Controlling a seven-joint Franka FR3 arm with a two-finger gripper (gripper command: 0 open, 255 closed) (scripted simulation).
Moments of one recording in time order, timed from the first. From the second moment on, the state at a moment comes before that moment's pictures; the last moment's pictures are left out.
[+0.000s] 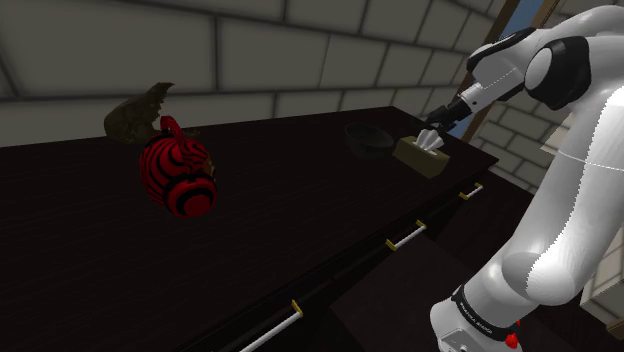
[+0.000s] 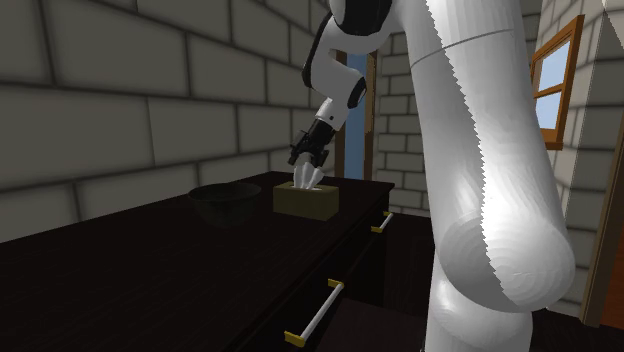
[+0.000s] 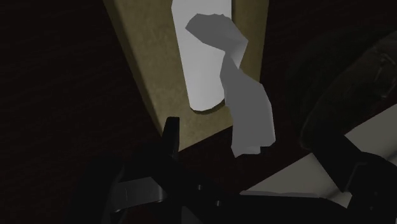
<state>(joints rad) -0.06 0.23 -0.96 -1.87 0.78 1.79 -0.97</state>
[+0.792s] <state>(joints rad) -0.05 0.24 -0.95 -1.89 0.80 1.82 -0.98</state>
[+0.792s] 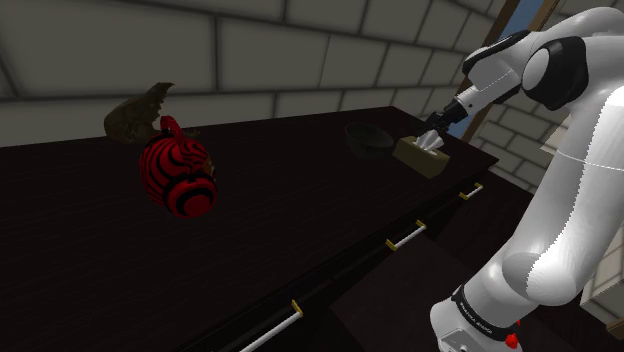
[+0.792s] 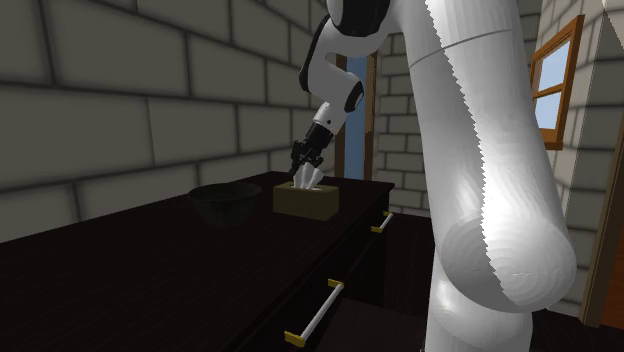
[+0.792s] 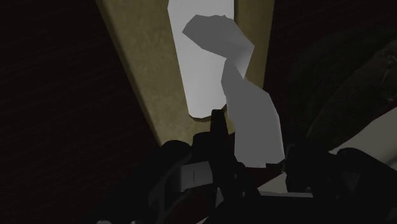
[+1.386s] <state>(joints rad) -0.05 0.24 -0.95 -1.88 0.80 1.81 -0.98</state>
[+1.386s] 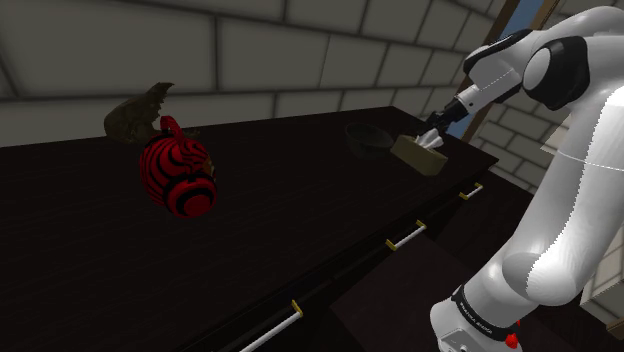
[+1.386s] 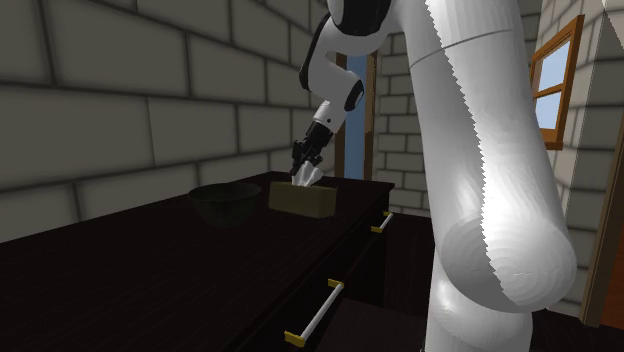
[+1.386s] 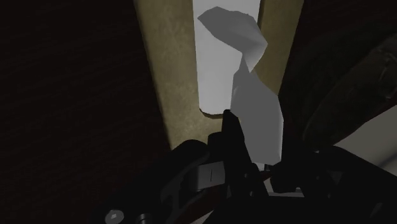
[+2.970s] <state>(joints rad) -0.04 0.16 -0.98 -1.66 0.70 1.61 -0.79</state>
